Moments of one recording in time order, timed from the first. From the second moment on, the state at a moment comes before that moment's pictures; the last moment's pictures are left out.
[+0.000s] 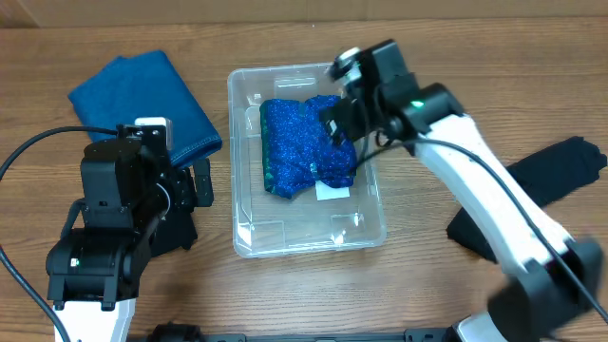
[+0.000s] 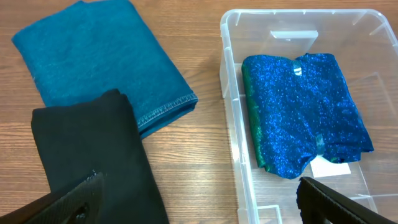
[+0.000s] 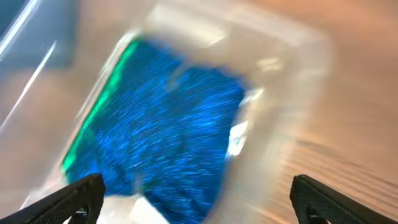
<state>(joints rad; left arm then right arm) -0.05 0.97 1.13 -0.92 0.02 -0.10 0.45 1.71 1.59 -0.82 -0.04 -0.03</state>
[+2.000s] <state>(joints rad) 0.06 0.97 1.21 -1.07 0.01 -0.10 -0.86 2.06 1.31 -0.65 -0.59 0.33</state>
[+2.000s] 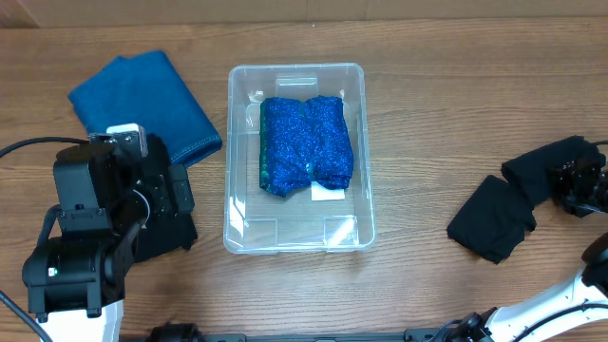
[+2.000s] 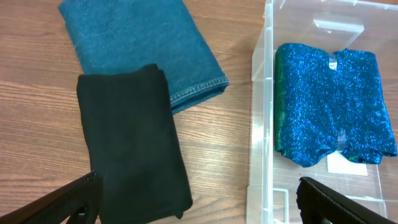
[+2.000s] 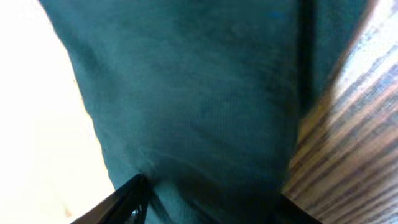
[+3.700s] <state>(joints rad) 0.06 0.97 1.21 -1.09 0.01 -0.10 0.65 1.84 1.70 -1.15 -0.06 -0.73</state>
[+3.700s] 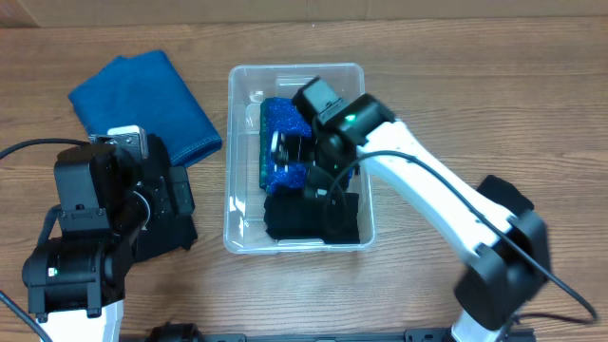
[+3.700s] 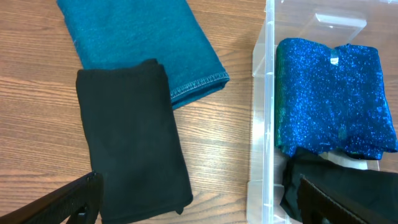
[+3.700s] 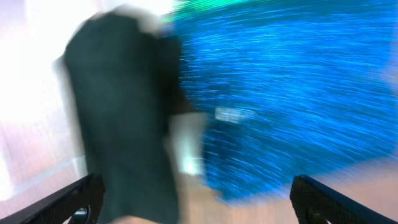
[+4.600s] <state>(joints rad) 0.06 0.97 1.21 -1.08 0.01 -0.10 -0.78 1.55 0.76 -0.74 -0.42 0.27</state>
